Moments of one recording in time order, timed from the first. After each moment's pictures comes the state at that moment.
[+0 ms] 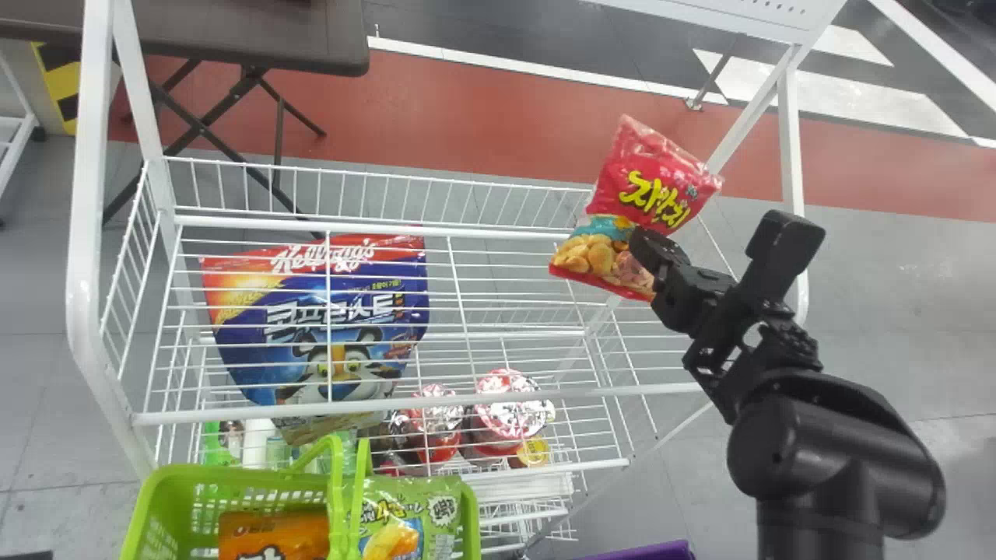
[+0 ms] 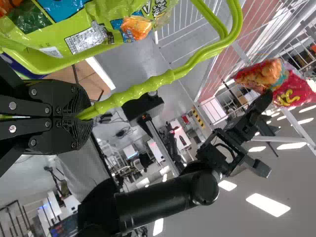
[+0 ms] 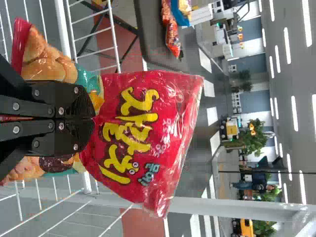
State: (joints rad) left arm 0.69 0.08 -0.02 -2.13 0.17 0.88 -1.23; right arm 0.17 -0.05 -0.41 -2.00 -0.15 0.61 0.30
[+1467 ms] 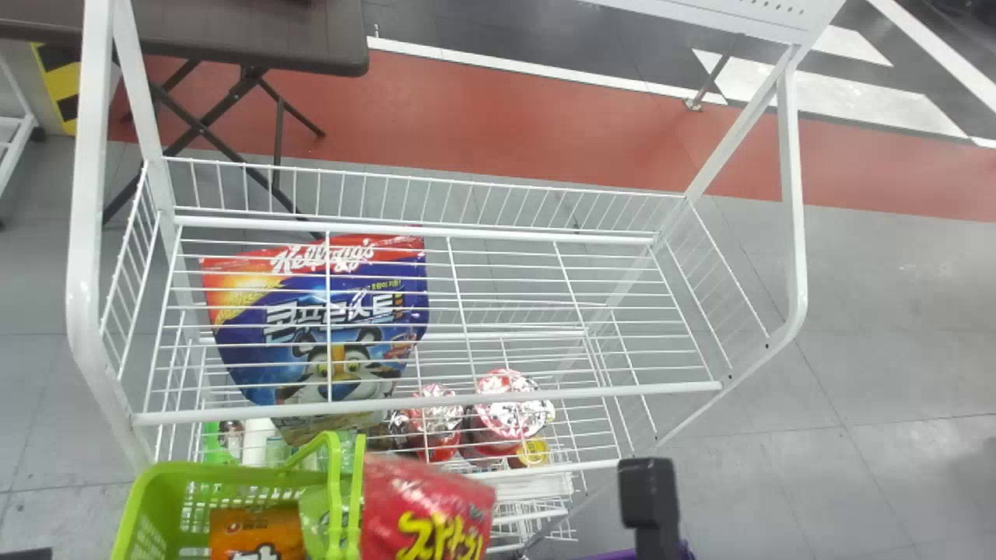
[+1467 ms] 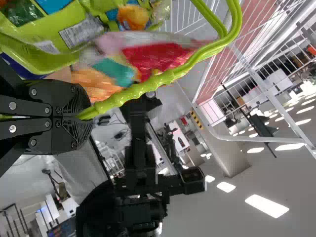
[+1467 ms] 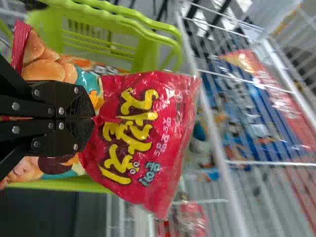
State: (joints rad) left arm 0.69 0.07 -0.02 -2.14 0.17 0.88 -1.22; right arm 0.75 -0.02 -0.21 -2.51 -0.34 1.40 0.49
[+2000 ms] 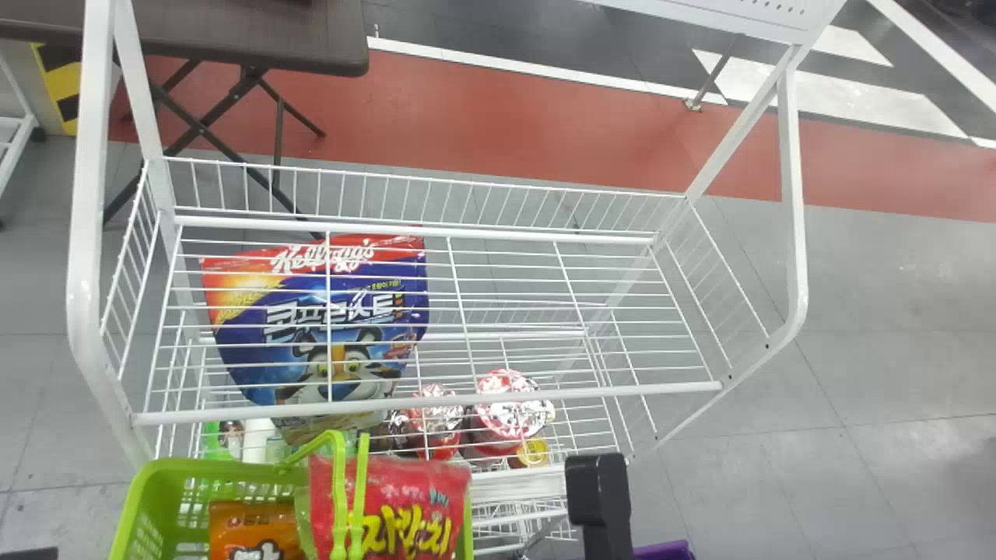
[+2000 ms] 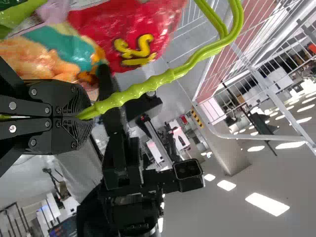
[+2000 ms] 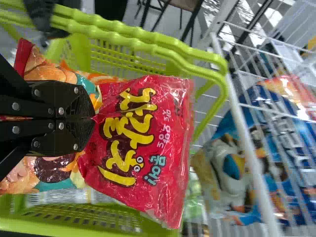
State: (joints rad) left arm 0.70 0.07 -0.03 -2.14 0.17 0.88 -1.23; right arm 0.75 -0.03 -0.07 -2.50 -0.31 1.26 0.40
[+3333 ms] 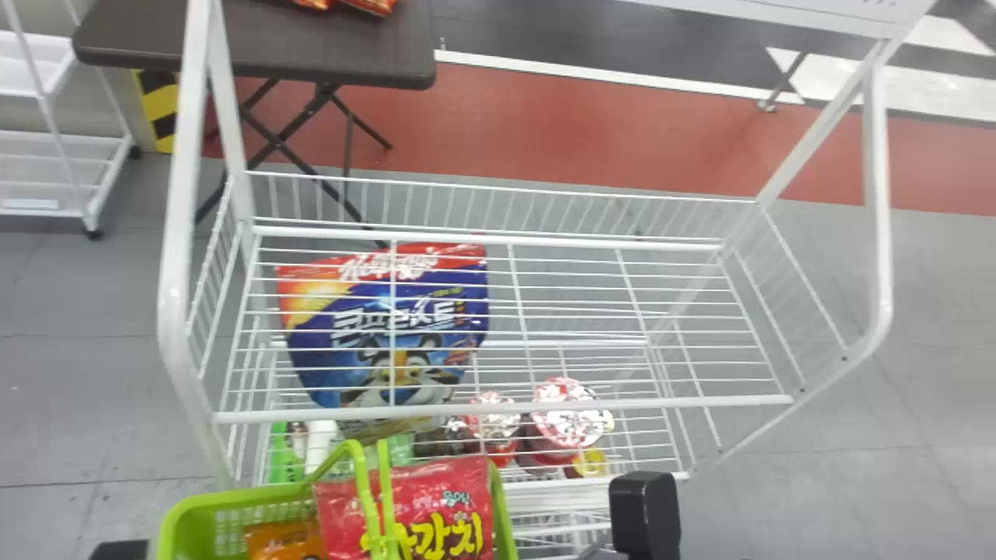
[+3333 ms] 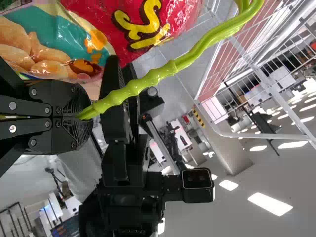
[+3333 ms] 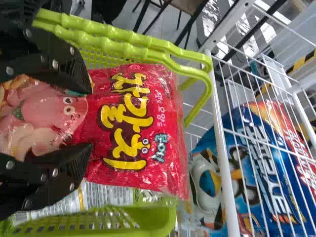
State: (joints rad) left arm 0.70 0.07 -0.04 -2.15 0.17 0.88 -1.22; right arm 0.81 -0.10 0.00 -2.50 -0.28 1.12 0.38
